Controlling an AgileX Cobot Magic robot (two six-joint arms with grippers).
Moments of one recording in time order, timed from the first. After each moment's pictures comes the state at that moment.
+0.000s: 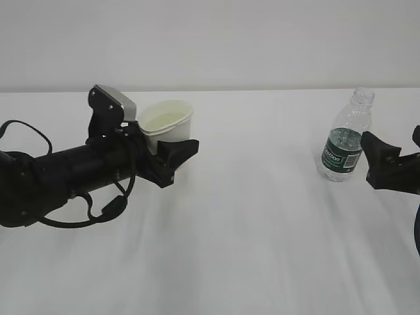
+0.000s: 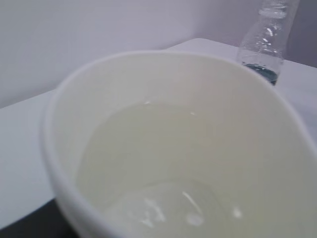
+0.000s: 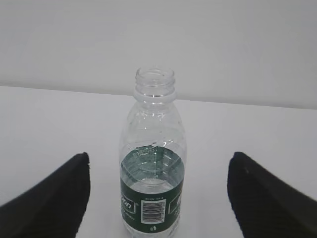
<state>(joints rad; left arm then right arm) -0.43 1.99 -0.79 0.53 -1.01 -0.29 0.11 1.66 -0.28 0.00 -1.15 -0.09</state>
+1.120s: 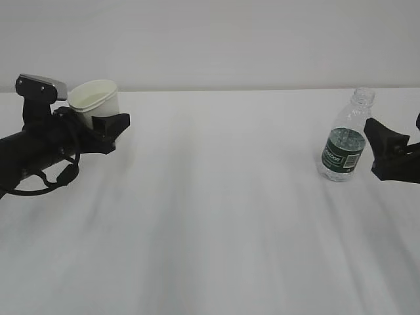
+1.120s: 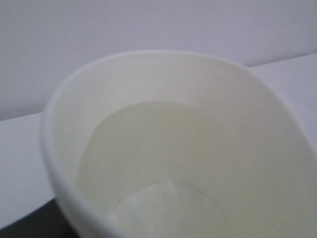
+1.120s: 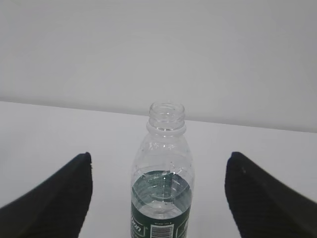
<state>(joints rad) -0.17 2.00 -0.79 0.45 -1.01 -0.29 0.11 1.55 -0.27 -0.03 -1.09 -0.09</state>
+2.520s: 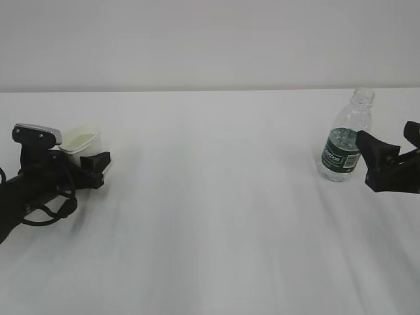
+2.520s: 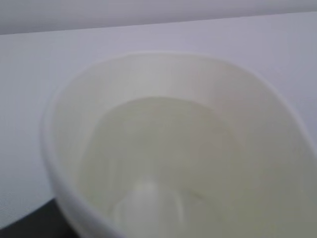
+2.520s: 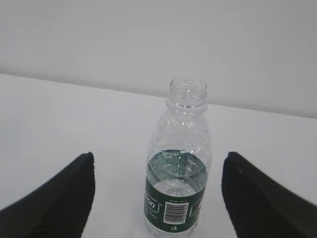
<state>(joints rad) -0.09 2.26 -0.79 0.31 -1.14 -0.16 0.11 1.55 -0.27 -0.09 -1.02 -0.09</state>
